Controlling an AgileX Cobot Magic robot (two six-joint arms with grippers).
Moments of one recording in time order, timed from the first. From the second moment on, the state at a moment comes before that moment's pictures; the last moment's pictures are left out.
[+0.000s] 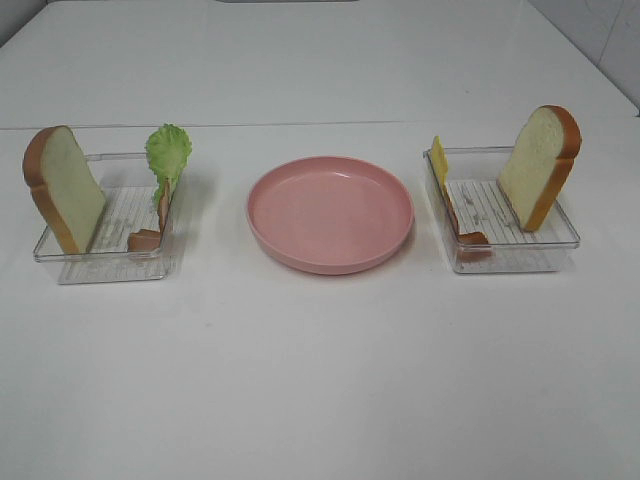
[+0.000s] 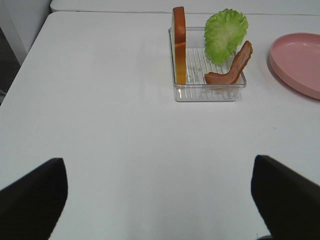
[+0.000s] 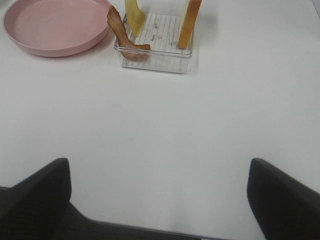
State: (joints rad) left arm 0.03 0.00 -0.52 -0.03 1.08 -0.04; right arm -0.01 0.00 -0.45 0.08 1.10 -0.08
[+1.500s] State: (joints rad) left arm 0.03 0.62 -0.80 -0.03 0.82 -0.11; right arm -0.01 0.00 -0.45 0.08 1.10 -0.08
